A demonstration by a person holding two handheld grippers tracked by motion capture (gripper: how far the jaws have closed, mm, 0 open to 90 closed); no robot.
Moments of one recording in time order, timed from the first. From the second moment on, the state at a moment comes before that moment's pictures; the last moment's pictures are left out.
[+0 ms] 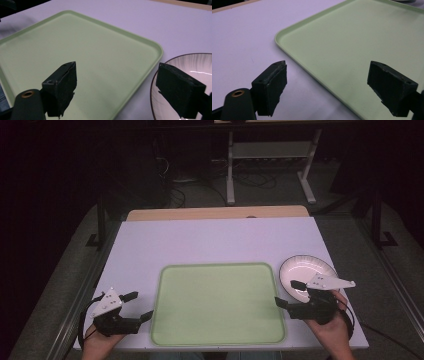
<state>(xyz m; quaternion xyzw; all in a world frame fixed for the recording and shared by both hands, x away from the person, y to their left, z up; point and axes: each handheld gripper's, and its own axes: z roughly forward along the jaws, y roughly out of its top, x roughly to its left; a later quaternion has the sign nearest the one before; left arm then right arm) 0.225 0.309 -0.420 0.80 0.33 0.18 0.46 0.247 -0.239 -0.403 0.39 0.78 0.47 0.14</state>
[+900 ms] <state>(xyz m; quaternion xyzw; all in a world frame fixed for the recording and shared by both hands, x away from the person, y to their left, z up) 0.224 0.309 -0.420 0.80 0.34 0.18 0.46 0.241 -0.290 -0.395 0.43 0.78 0.45 0.12</state>
